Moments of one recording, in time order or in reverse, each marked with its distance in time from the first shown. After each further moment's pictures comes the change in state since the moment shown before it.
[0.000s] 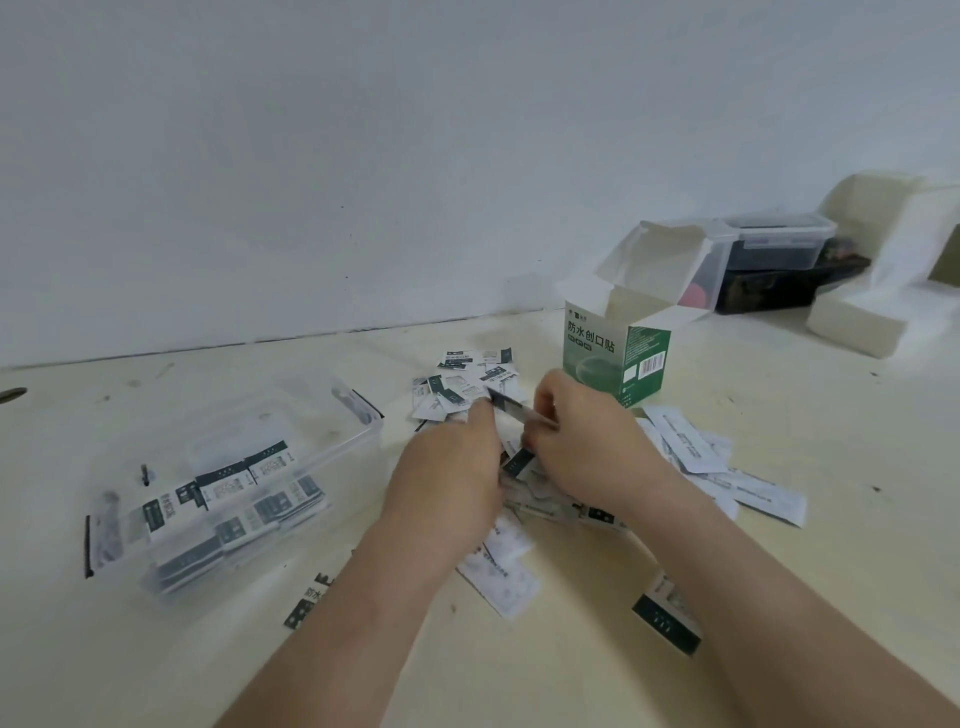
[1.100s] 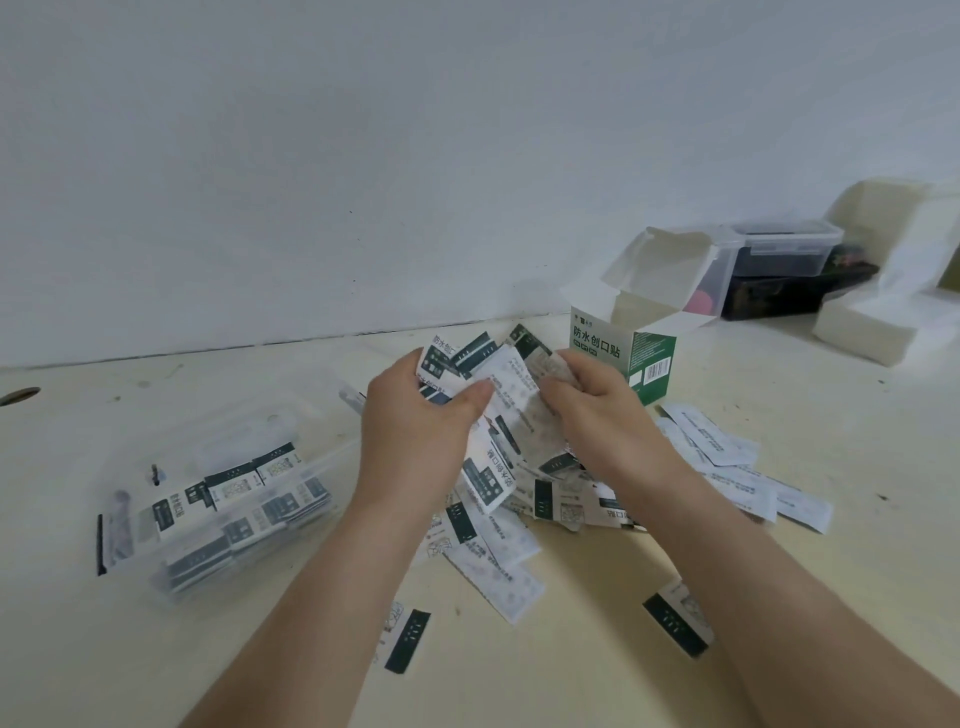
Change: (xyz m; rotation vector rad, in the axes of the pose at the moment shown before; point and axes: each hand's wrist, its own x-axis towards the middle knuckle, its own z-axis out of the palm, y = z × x) left_hand -0.003 -0.006 -0.033 -1.212 0.356 -0.297; right_hand -0.006 -0.010 -0.010 0.708 0.058 0.016
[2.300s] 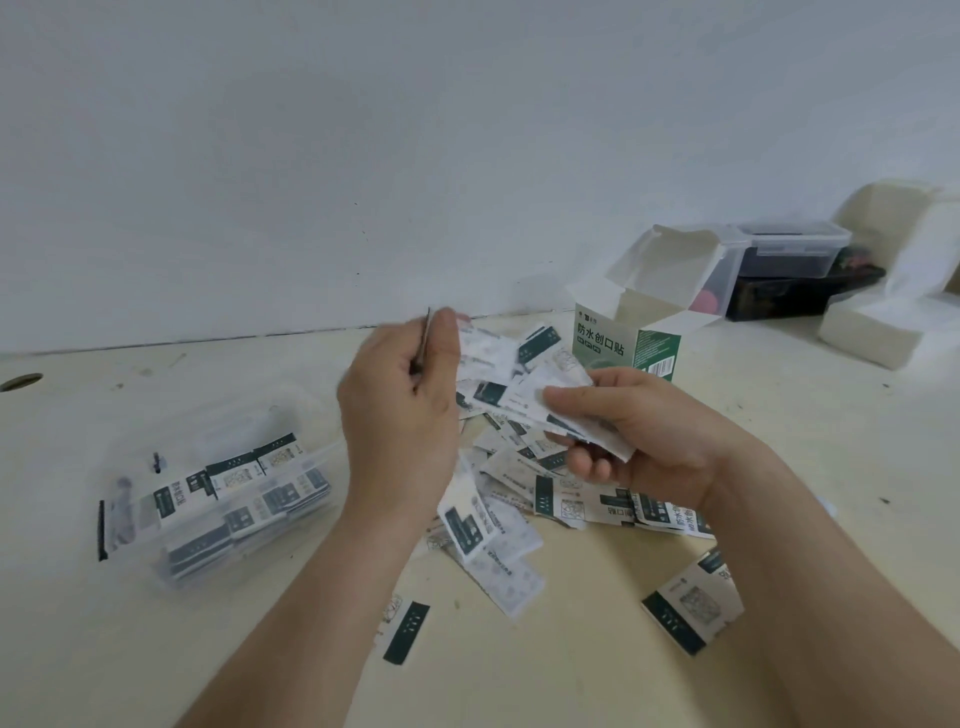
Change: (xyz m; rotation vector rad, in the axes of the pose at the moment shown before) left_hand -0.001 0.006 -0.003 0.152 0.212 0.423; right_hand 0.002 -0.004 -0.032 0.440 -0.416 0.369
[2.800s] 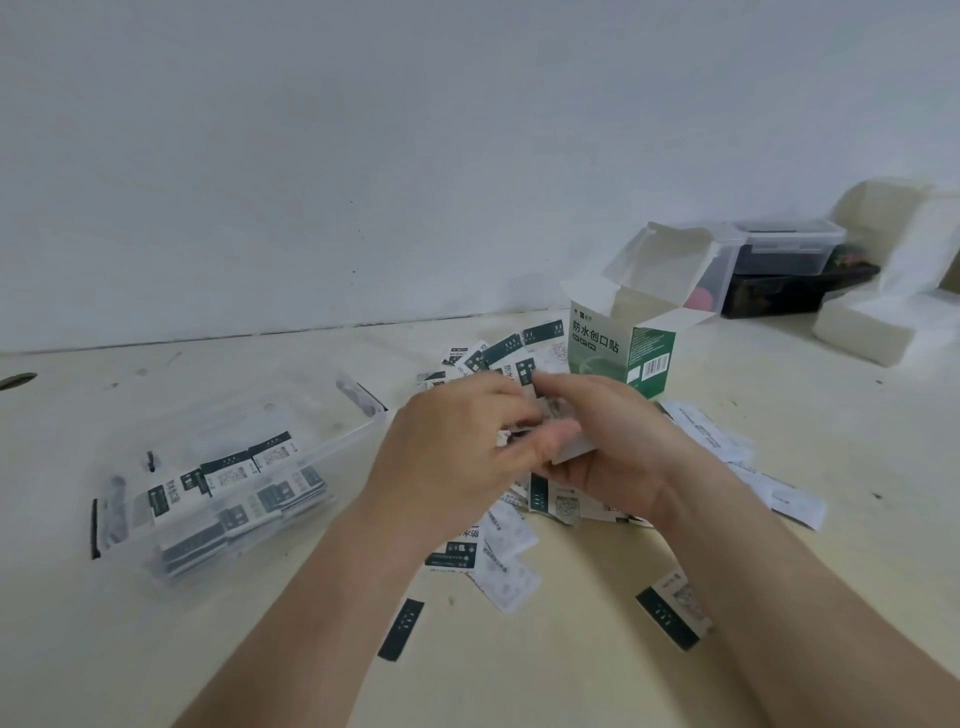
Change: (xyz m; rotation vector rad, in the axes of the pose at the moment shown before) left_hand -0.011 -0.011 0.007 0.314 -0.592 0.276; right_hand 0.012 0.010 0.020 0.179 0.174 -0.017
